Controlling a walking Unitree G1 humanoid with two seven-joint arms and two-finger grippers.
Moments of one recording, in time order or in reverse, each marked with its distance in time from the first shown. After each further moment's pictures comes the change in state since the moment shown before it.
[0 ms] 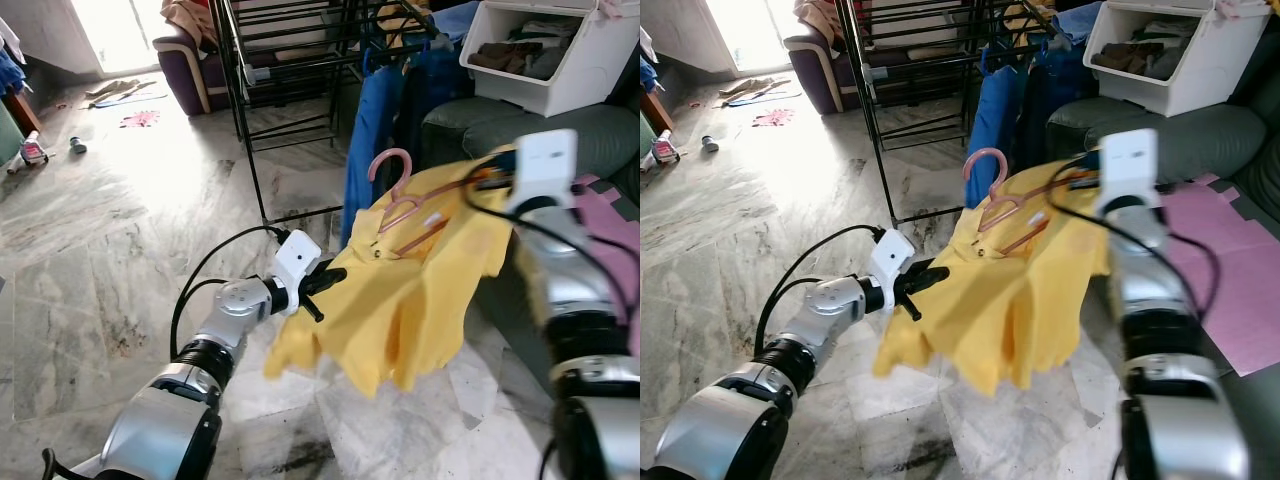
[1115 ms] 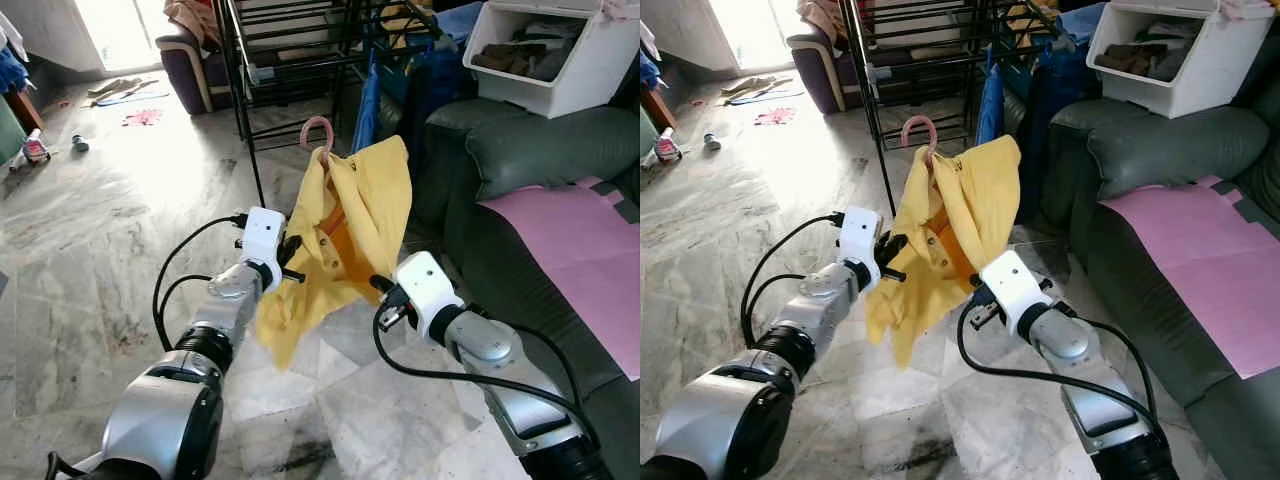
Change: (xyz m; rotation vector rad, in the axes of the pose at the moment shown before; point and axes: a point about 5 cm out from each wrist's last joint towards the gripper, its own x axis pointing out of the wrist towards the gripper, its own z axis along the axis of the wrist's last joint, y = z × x) left arm -0.010 0.039 0.006 -0.181 0.005 0.457; right arm -0.109 0.092 -0.047 -0.124 0.218 0.686
